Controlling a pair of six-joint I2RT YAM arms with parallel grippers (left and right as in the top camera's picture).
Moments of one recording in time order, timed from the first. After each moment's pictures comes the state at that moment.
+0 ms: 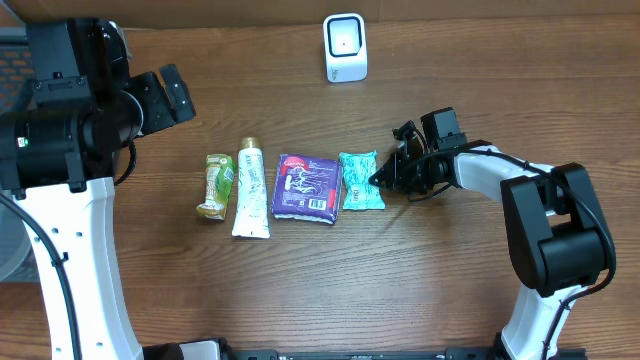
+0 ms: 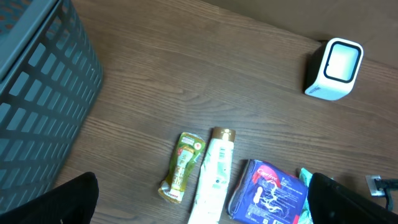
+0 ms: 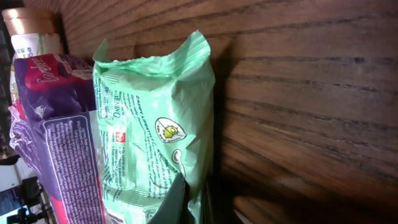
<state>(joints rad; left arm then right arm) 0.10 1.50 1.97 -1.34 -0.02 -0.26 0.26 2.03 1.09 -0.29 -0.71 0.37</state>
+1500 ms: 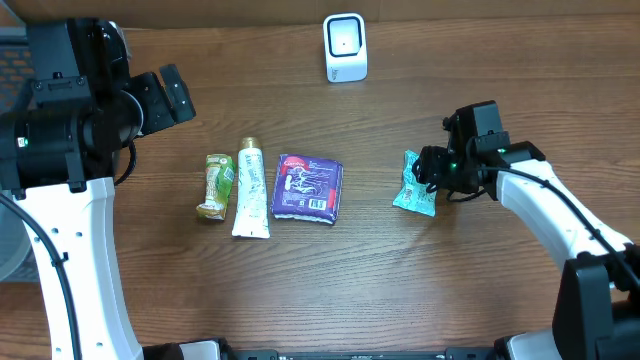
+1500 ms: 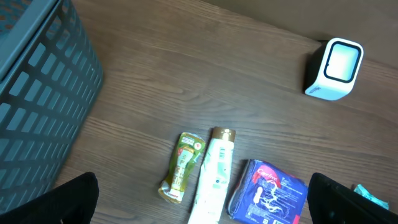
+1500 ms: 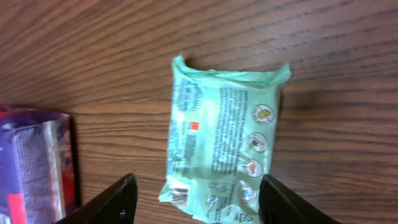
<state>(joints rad) 0.10 1.50 1.97 -1.34 -0.02 -0.26 0.19 1.65 1.04 -0.57 -0.25 0.41</state>
